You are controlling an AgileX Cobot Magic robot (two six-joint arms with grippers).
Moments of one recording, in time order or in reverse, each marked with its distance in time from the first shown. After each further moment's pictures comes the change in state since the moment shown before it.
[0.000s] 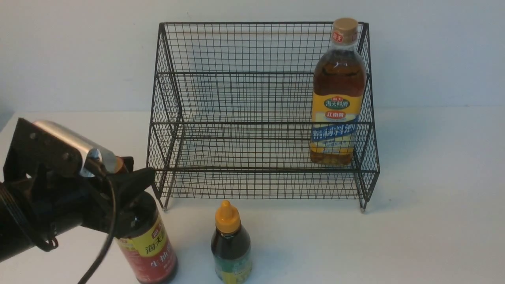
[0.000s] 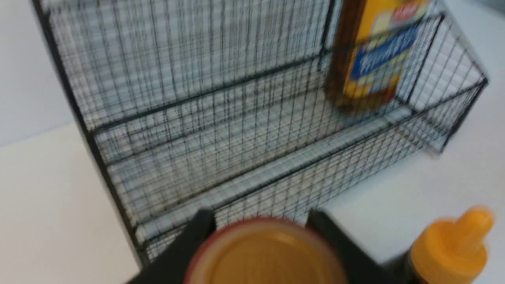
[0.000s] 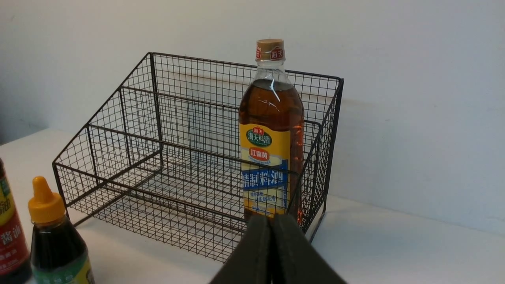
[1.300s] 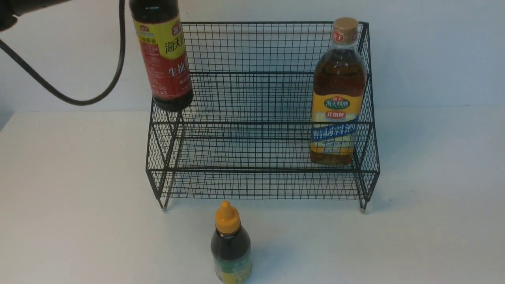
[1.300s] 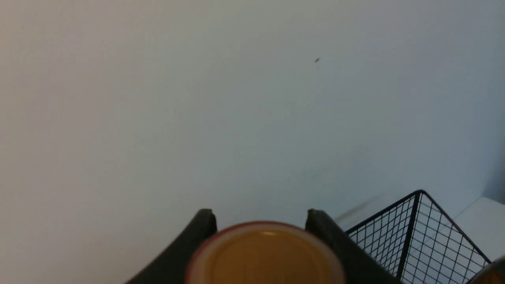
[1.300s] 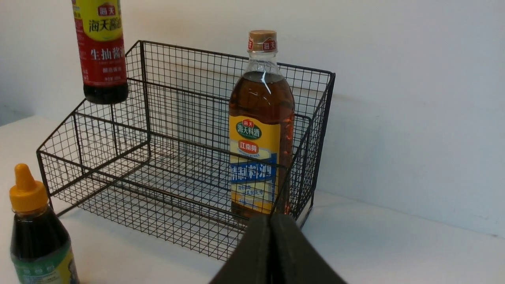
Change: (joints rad) right arm 0.000 0.000 0.000 -0.044 0.007 0.000; left arm 0.000 0.679 -1.042 0.033 0.092 -0.177
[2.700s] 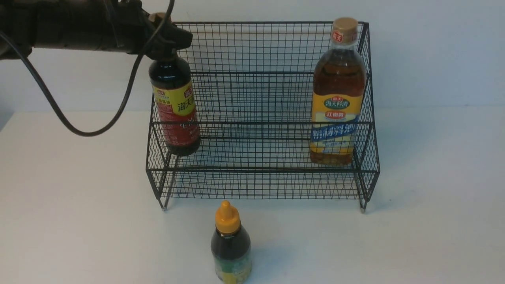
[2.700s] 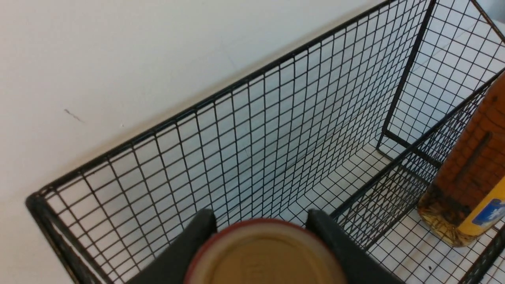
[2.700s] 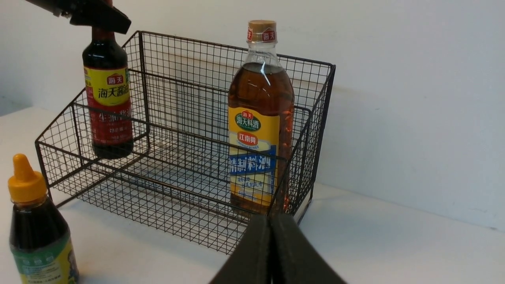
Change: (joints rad) right arm 0.000 0.000 0.000 -0.004 0.019 0.000; left arm -0.001 0.082 -0.001 0.490 0.081 -0.308
